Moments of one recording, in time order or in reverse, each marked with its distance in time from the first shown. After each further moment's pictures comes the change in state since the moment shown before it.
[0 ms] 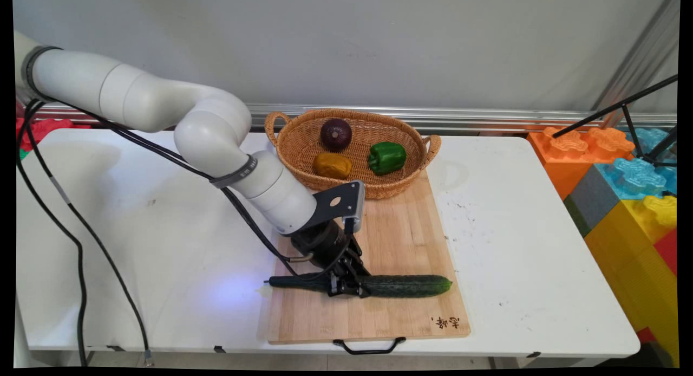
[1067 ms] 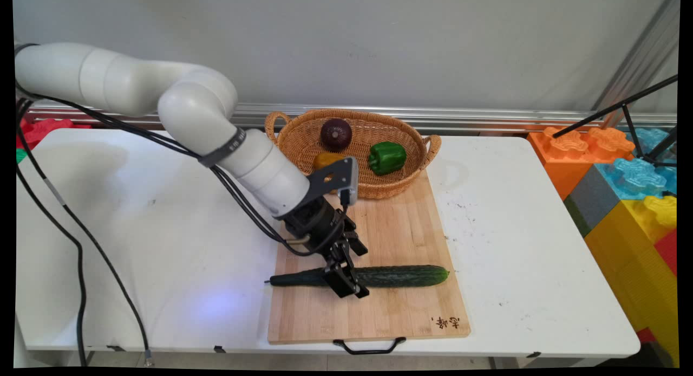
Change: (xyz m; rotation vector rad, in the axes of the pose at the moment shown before) arm 0.006 -0.006 -0.029 -0.029 0.047 -0.097
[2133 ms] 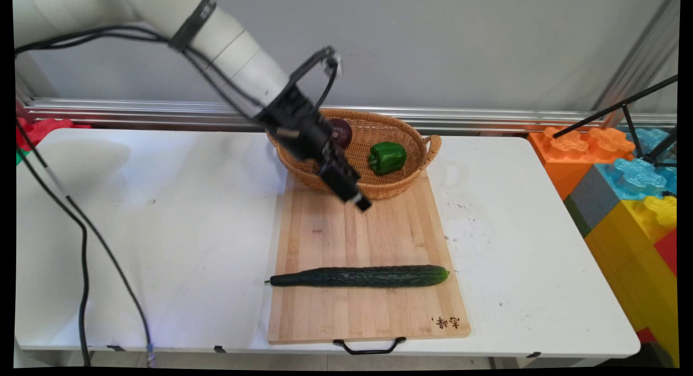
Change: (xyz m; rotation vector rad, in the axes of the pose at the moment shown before) arm 0.046 -0.047 -0.121 -0.020 0.078 -0.232
